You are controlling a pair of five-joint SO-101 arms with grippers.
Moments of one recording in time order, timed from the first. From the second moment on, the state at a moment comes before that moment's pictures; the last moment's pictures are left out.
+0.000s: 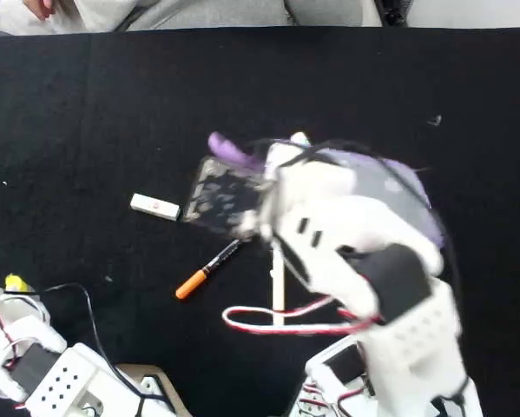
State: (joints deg) left arm -62.6 -99.2 96.6 48.5 -2.2; right arm -28.2 -46.4 10.2 69.1 45.8
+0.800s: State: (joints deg) left arm -50.8 -99.2 96.6 50.8 -6.4; right arm -24.5 -1.7 -56.7 83.5 34.8
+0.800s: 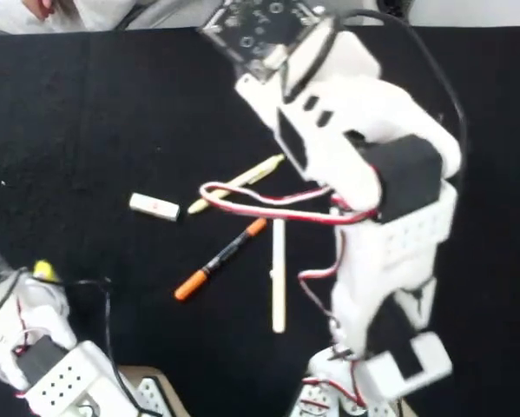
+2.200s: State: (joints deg) left arm 29.2 -87.1 75.5 20.1 24.7; right arm -31.5 7.3 -70.5 85.1 31.7
